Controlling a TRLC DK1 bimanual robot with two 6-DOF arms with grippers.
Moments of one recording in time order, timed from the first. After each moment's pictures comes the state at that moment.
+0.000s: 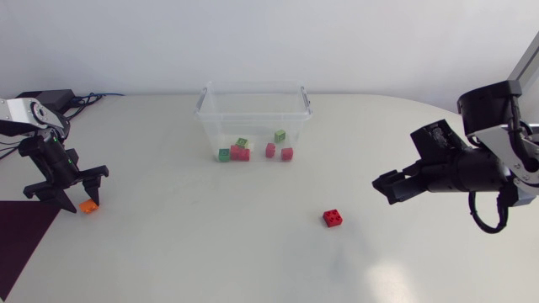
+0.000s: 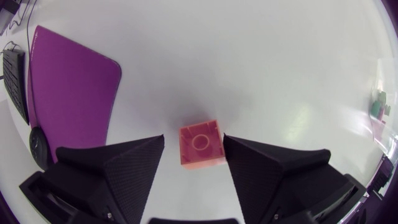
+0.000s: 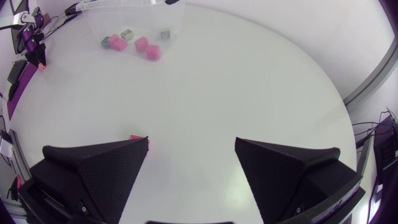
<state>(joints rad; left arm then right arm) 0.41 2.13 1.45 -0.99 -0.04 -0.07 0.07 1.21 0.74 -0.43 -0.15 -0.26</state>
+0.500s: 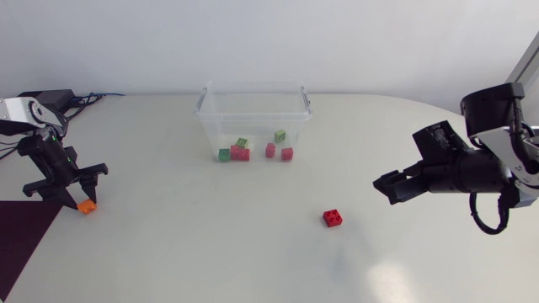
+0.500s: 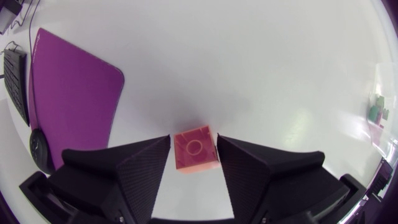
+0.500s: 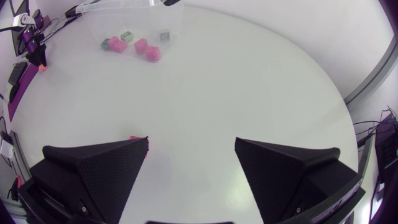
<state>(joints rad) 0.41 2.12 1.45 -0.96 -0.05 -0.08 0.05 1.21 0.73 -0.41 -0.17 -0.27</state>
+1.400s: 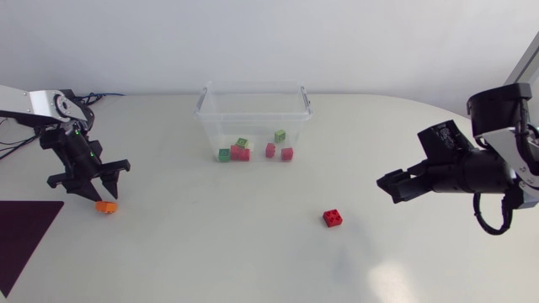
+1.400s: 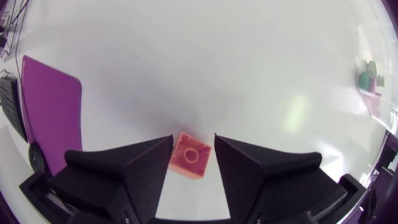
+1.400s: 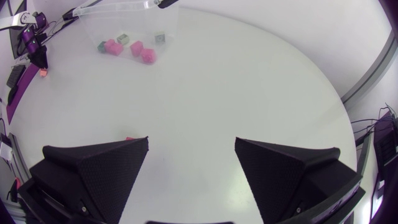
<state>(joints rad) 0.28 2.09 1.43 -0.98 -0.01 -0.07 0.03 1.20 0.72 -0.40 -0.18 -0.27</state>
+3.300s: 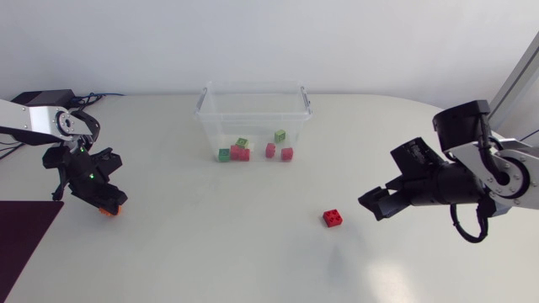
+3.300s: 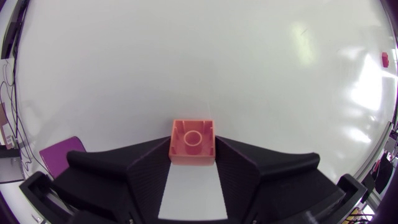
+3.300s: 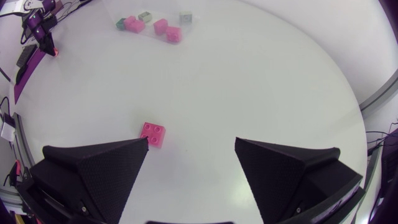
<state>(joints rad) 0.23 1.96 1.19 -0.81 -0.06 0.55 0.13 1.28 0.68 -0.37 -0.19 -0.29</state>
